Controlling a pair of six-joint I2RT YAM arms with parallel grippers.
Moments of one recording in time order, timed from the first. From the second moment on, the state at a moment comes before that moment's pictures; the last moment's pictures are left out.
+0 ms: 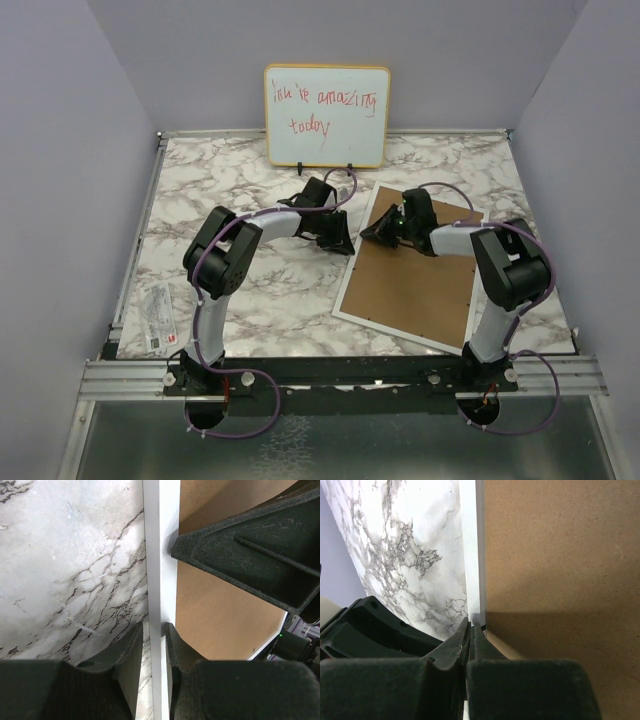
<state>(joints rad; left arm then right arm) -0.58 2.07 1.32 -0.22 0.53 -0.53 0.34 1.83 0.86 0.24 -0.32 0.97</state>
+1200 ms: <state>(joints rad) -0.57 2.08 1.33 -0.23 0.55 -0.54 0.31 1.80 0.72 0.41 -0.32 0.93</state>
